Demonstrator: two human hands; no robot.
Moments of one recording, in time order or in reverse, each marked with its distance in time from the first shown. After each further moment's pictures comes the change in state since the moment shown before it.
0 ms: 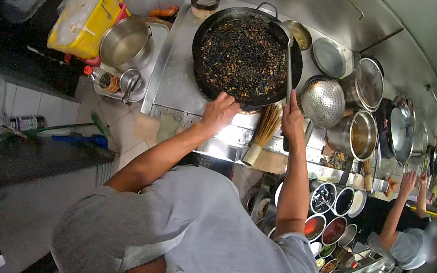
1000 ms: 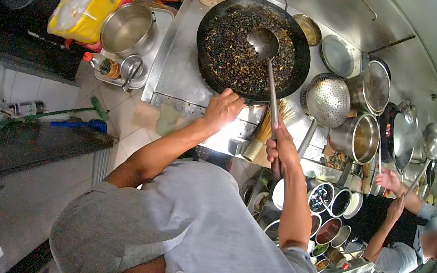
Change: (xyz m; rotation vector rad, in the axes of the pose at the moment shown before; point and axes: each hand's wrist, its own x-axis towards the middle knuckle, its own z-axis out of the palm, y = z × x) left_hand -0.003 0.001 0.005 0.010 0.009 -0.017; right_hand -0.084 -0.047 -0.024 0.831 -0.545 0.689
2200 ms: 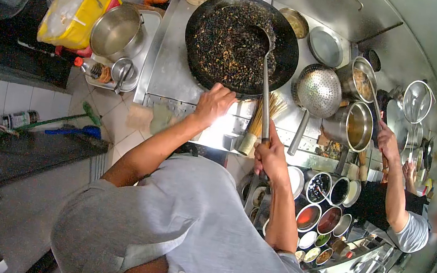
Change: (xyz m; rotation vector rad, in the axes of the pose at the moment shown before) left_hand -0.001 -0.001 -0.006 -0.024 -0.026 0.022; right_hand -0.066 0.016 0.031 -0.036 0.013 -0.195
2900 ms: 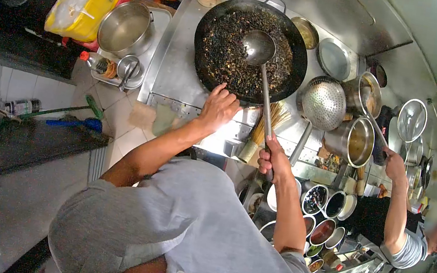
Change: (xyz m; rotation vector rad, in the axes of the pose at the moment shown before) left_hand 0.008 -0.004 -0.003 0.098 0.034 0.101; right_hand 0.051 0.015 -0.034 0.265 -0.066 0.311
